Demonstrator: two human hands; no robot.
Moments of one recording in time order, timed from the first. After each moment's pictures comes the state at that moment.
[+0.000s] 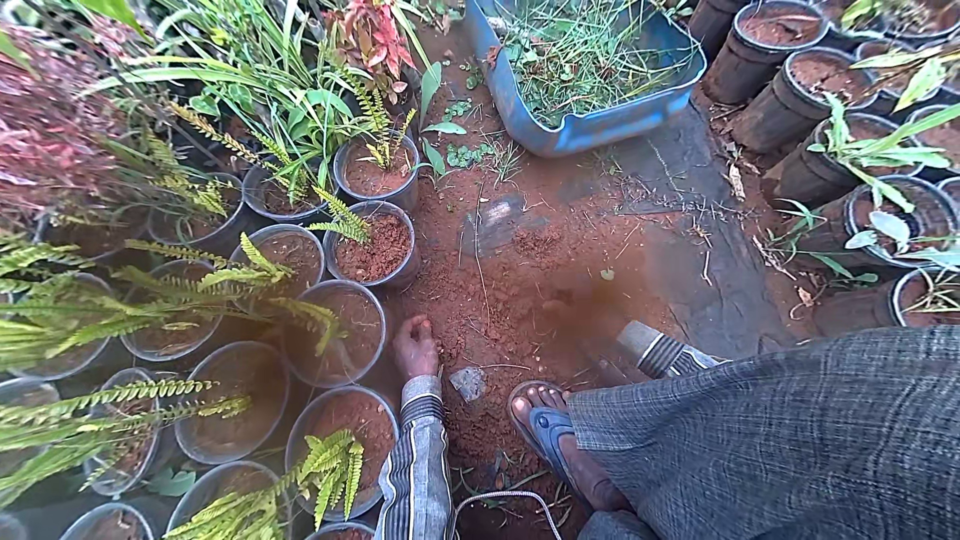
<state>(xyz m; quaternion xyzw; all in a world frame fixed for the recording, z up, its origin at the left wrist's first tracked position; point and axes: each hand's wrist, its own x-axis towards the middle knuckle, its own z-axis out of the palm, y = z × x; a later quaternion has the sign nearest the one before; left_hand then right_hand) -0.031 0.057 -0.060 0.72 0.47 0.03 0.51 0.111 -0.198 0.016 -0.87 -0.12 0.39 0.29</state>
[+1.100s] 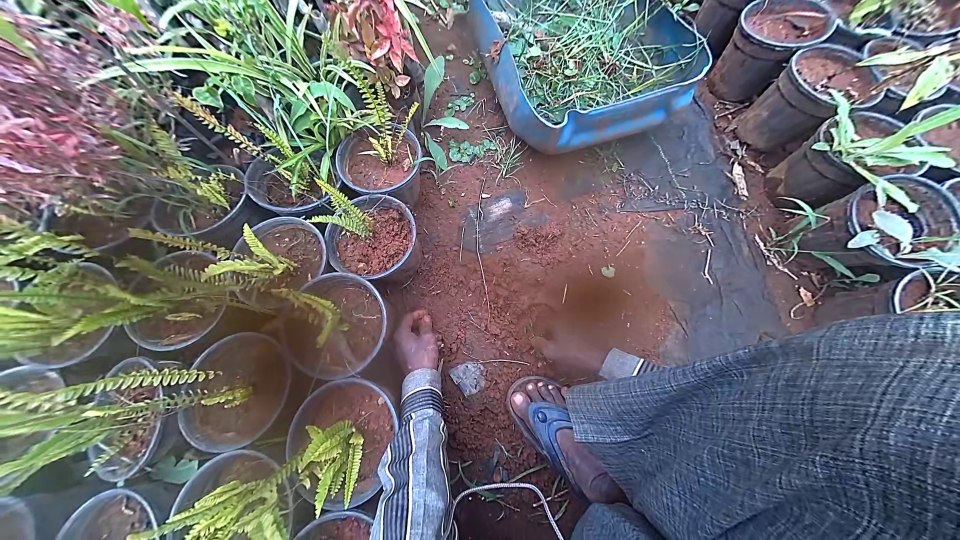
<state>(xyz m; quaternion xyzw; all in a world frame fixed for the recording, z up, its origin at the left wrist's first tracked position) -0.031 0.058 -0.057 0.71 0.48 0.00 0.52 0.057 -0.187 -0.022 -0.88 -0.12 0.43 0.15</state>
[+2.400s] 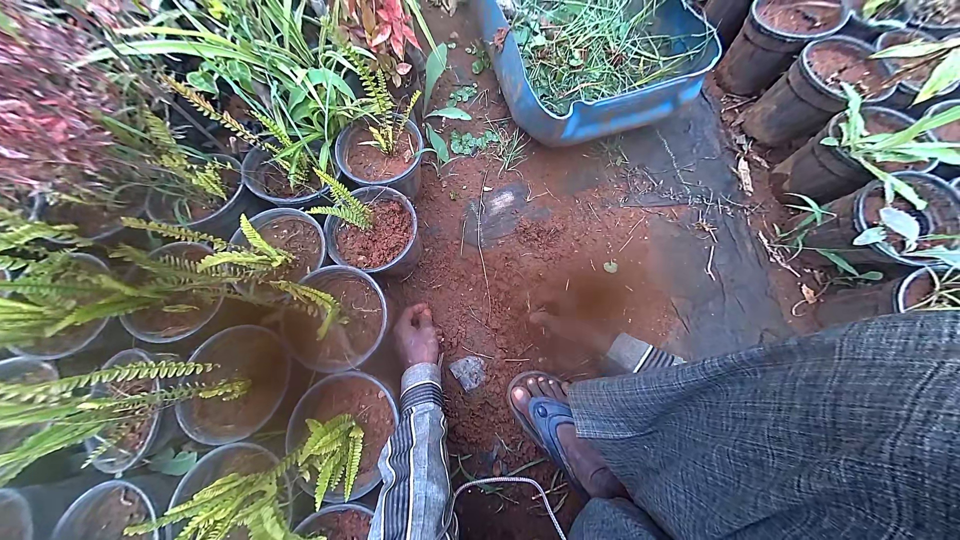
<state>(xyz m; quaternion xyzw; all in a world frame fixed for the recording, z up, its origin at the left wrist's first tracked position) -0.030 0.059 -0.062 0.71 0.48 0.01 0.52 0.076 -0.197 -0.041 -0.85 -0.16 0.34 0.37</state>
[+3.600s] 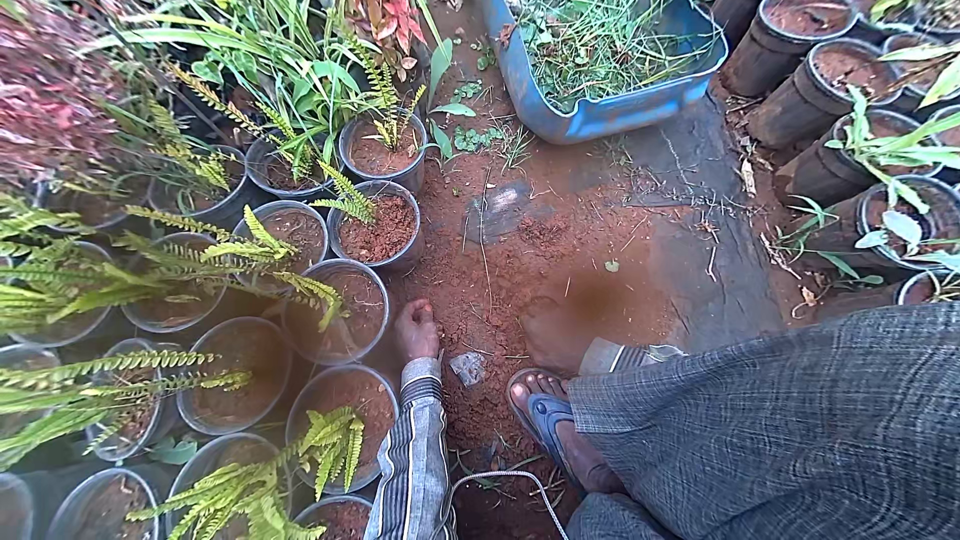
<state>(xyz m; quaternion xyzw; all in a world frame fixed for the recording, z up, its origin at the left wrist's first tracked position) -0.031 0.060 -0.065 0.70 0.48 0.01 0.53 0.051 -0.166 -0.019 -0.85 -0.39 0.35 -0.04</state>
